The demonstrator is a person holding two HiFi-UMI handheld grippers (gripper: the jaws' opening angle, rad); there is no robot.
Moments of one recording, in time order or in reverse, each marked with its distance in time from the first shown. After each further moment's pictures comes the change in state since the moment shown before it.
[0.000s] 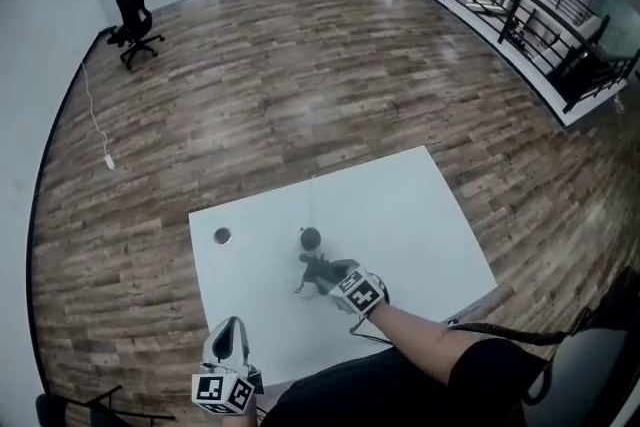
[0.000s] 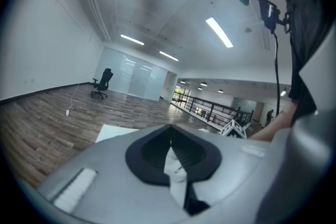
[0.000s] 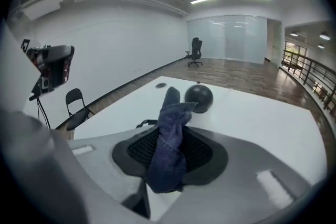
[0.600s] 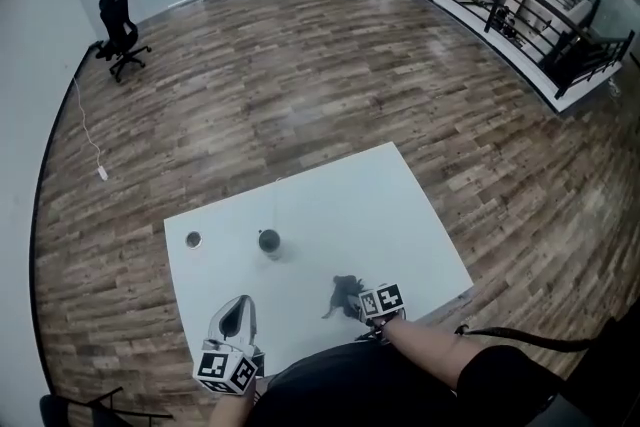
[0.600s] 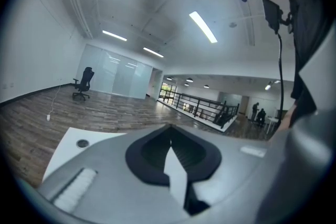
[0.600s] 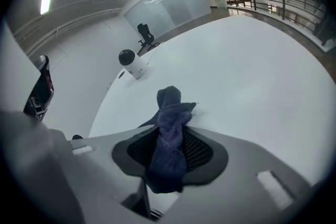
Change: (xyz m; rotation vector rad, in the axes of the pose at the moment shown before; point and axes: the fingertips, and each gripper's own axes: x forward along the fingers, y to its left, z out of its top) left arm 0.066 -0.101 -0.002 0.095 0.029 -0.150; right arm -0.068 -0.057 -0.190 0.657 0.160 -0.066
